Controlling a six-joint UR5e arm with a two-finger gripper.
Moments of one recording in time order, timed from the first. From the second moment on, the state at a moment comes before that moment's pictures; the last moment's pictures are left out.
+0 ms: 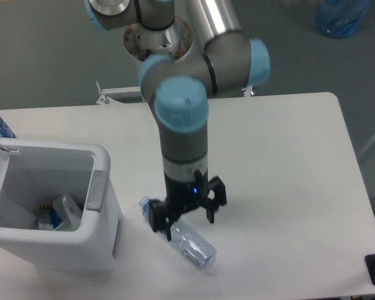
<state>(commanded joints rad) 2.34 -2.08 -1.42 -0.89 1.53 -0.12</state>
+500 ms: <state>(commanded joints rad) 2.36 -2.18 -1.41 -0.88 1.58 -0.13</state>
